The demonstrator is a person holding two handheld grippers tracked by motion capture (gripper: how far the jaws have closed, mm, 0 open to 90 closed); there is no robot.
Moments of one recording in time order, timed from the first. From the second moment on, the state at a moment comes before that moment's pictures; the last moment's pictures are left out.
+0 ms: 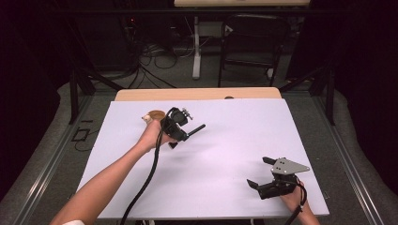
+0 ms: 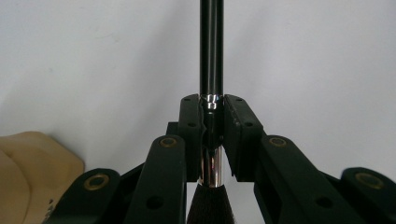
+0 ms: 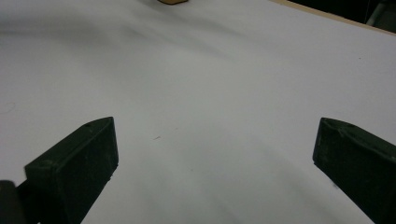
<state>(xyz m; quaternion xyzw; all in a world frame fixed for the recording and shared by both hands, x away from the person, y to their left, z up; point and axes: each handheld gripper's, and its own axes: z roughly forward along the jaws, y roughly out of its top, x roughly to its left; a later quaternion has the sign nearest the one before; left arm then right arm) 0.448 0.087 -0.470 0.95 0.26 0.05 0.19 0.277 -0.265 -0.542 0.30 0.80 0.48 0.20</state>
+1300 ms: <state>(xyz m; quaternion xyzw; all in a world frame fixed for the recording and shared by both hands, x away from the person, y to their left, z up) 0.358 0.085 -0.480 0.98 0.12 0.05 0.17 0.296 -0.242 -0.525 0.30 0.81 0.48 0.14</state>
